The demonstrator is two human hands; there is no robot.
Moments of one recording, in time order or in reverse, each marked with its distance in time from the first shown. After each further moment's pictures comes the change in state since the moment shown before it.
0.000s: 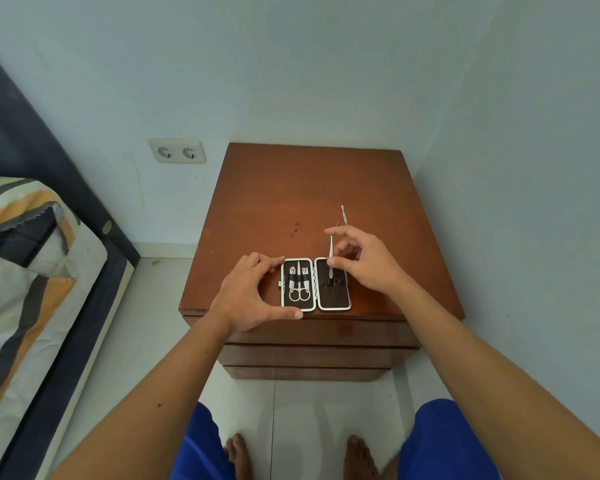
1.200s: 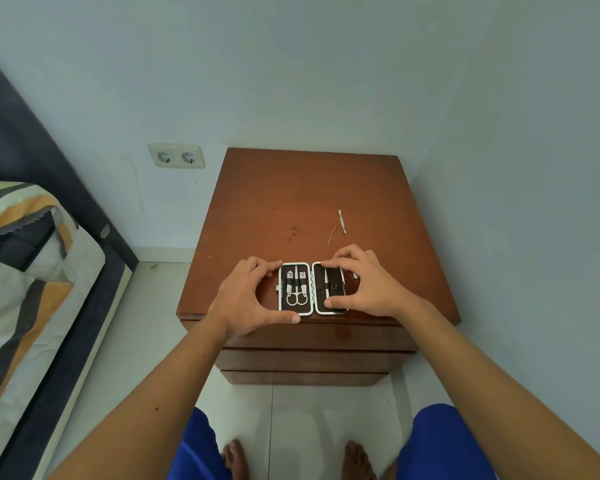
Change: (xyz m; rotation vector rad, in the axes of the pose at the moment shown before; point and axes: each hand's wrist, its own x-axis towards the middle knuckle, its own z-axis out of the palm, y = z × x) left_hand -0.001 0.002 0.000 0.004 0.005 0.005; right_hand -0.030 0.007 -0.003 -0.330 -0.157 -0.061
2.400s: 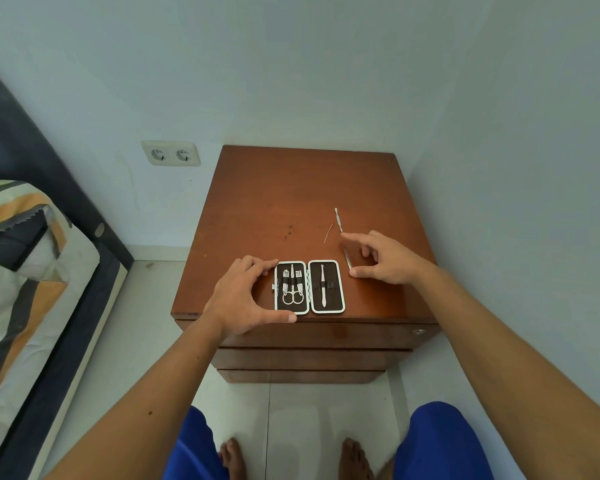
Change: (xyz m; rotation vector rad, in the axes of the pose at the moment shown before) left_hand 0.001 -0.001 0.002 -0.005 -0.001 -0.005; right_hand 0.026 0.040 -0.049 -0.064 -0.095 0.127
